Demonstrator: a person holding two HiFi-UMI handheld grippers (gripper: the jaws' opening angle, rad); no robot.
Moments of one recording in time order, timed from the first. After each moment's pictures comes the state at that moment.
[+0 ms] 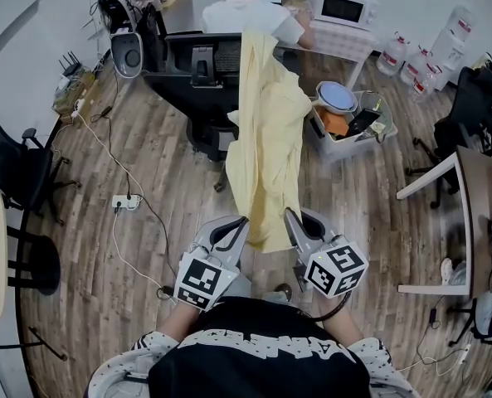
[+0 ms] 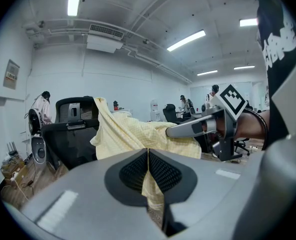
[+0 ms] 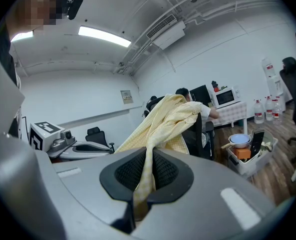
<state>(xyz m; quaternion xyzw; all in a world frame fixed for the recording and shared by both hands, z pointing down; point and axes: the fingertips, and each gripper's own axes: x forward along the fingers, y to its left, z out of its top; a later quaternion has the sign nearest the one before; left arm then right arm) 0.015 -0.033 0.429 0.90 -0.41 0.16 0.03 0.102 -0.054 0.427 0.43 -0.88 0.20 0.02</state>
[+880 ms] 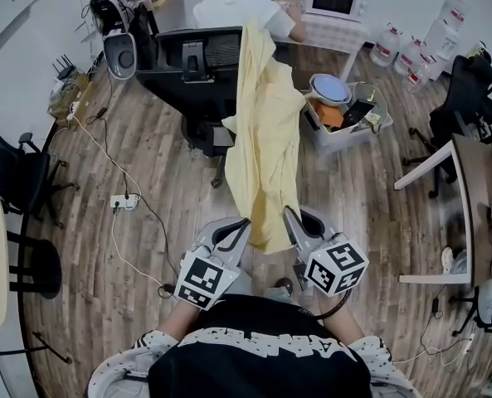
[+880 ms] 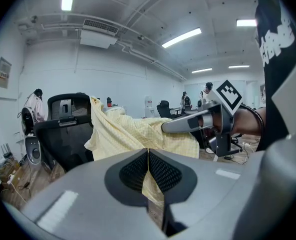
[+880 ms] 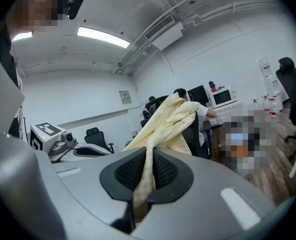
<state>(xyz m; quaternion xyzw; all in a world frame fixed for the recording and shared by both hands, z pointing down) 0.031 -0.013 0.441 0.91 -0.38 0.18 0.04 0.112 -0.036 0.430 0.44 -0.88 0.20 0.02</state>
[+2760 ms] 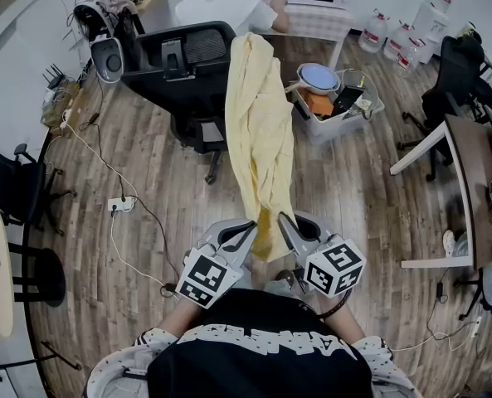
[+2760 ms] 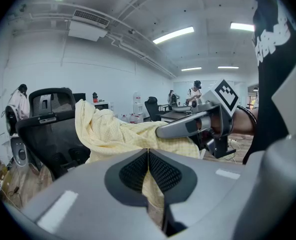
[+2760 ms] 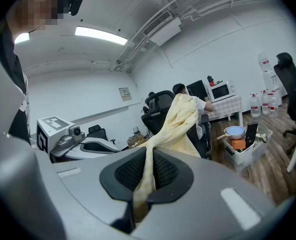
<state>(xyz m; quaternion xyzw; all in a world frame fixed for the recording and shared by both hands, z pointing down) 0.076 0.012 0.454 0.93 -0.31 0.20 0.05 0.131 -0.003 0.448 0.43 -0.87 0.23 0.04</state>
